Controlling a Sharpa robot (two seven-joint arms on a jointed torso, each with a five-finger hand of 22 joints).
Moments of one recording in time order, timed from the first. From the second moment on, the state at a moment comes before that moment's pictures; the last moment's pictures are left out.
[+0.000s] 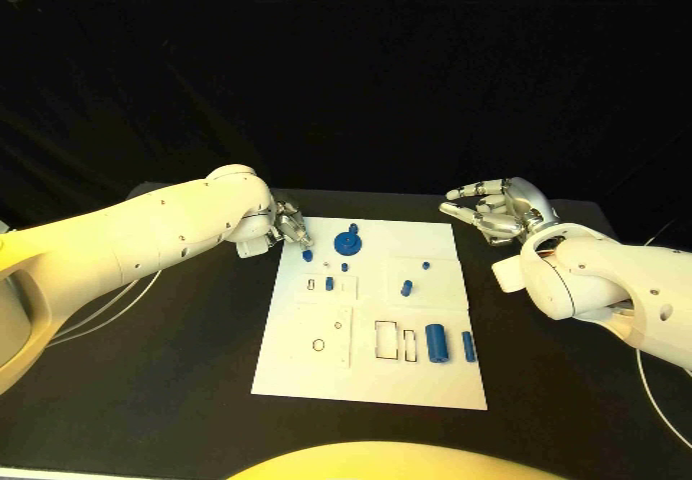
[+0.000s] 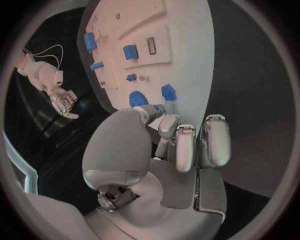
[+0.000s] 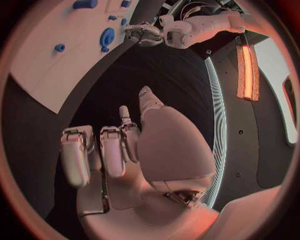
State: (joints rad) left arm 1.28 -0.57 -0.05 1.02 -0.98 0.22 -0.45; left_hand 1.29 -0.14 0.65 0.18 0.25 0.92 0.08 0.53 0.80 1.30 0.00 1.21 1.08 1.47 -0.06 1.54 1.31 0.06 1.37 0.06 1.45 1.31; right arm 1.25 -0.87 -0.15 1.55 -0.48 -0.63 0.16; right_hand 1.41 -0.14 0.09 0.29 0.06 0.91 0.16 0.15 0.32 1.45 0.08 1.40 1.31 1.46 0.01 1.52 1.31 0.01 1.47 0.11 1.53 1.31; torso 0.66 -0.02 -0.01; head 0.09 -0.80
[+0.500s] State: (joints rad) left arm 1.27 -0.66 -0.05 1.15 -1.03 0.10 -0.32; left_hand 1.22 -0.26 0.52 0.19 0.25 0.87 0.11 0.49 0.77 1.16 0.03 1.09 0.92 1.47 -0.03 1.51 1.31 0.06 1.30 0.08 1.40 1.24; right arm 1.25 -0.87 -0.15 1.55 -0.48 -0.63 0.16; right_hand 1.41 -0.14 0.09 0.29 0.06 0.91 0.16 0.15 0.32 1.45 0.08 1.40 1.31 1.46 0.01 1.52 1.31 0.01 1.47 0.11 1.53 1.31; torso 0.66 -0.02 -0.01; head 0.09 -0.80
